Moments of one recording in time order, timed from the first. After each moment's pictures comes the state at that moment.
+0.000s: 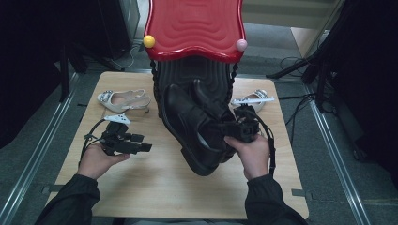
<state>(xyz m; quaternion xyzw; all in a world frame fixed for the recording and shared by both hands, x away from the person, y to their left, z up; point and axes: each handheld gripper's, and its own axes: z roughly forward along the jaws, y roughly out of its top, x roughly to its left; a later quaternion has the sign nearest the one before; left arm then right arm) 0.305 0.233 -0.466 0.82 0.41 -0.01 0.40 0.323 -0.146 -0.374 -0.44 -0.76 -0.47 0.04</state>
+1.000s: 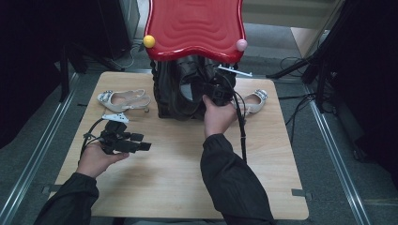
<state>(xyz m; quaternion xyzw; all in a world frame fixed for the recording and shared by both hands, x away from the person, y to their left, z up) 0.308 0.238 -0.467 0.81 0.41 -0.02 0.41 0.416 -0.081 -0.376 -0.57 -0.63 -0.51 -0.11</state>
